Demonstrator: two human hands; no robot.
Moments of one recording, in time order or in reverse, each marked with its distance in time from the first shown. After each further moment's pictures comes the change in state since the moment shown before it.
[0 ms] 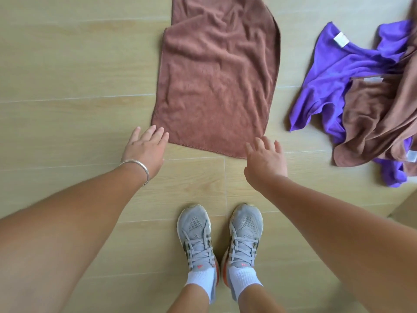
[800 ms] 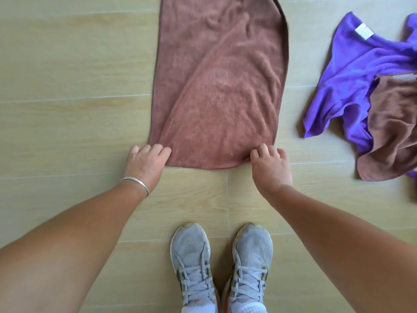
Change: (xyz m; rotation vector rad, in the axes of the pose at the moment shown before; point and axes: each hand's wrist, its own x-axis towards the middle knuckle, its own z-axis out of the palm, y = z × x) left_hand 0.027 0.029 0.050 -0.202 0.338 -0.017; right_hand 0.047 0.011 0.068 0.039 0.187 -0.014
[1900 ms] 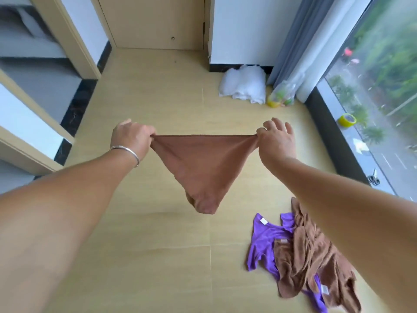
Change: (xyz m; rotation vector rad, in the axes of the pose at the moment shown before) left_hand -0.009 -0.119 -0.748 -0.066 0.578 -0.254; right_hand -0.096 0.110 -0.753 -0.043 0.602 0.150
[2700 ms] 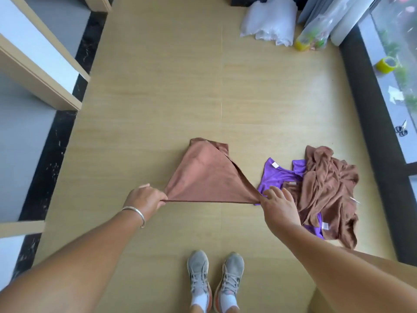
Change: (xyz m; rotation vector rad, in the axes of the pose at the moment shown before) left_hand -0.339 -0.014 0.136 0.044 -0.654 0.107; right_hand -0.319 -0.035 0.173 -0.014 -0.467 -0.218
